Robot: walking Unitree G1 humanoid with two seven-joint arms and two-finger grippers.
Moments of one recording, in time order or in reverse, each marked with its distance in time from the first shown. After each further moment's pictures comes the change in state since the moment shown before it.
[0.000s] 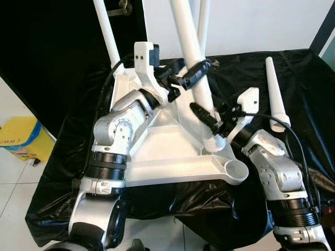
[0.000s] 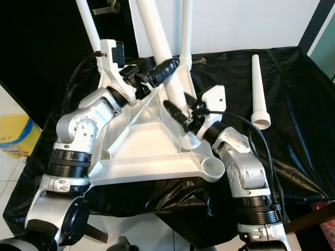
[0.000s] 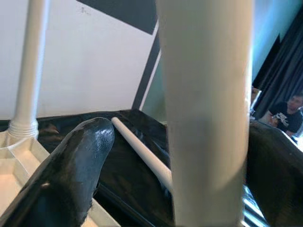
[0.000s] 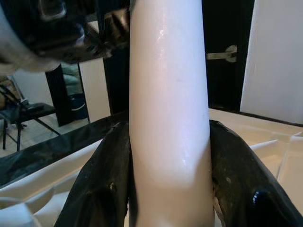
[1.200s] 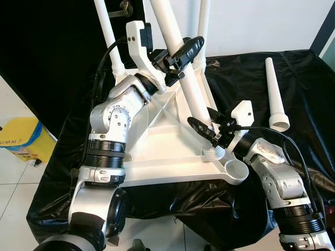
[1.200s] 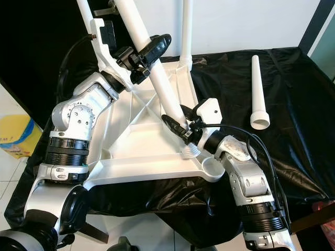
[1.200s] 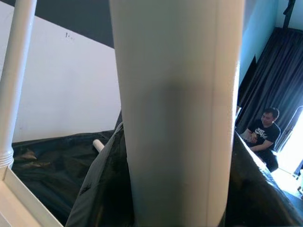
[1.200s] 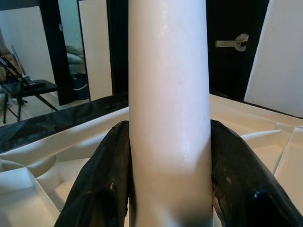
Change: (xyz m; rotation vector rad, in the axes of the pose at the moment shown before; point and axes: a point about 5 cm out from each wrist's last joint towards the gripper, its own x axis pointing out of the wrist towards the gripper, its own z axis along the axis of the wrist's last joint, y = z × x) left arm 0.012 -0.006 0.023 -0.038 -0.070 -0.067; right arm -0.008 0.002 -0.011 -0.074 0.065 0.011
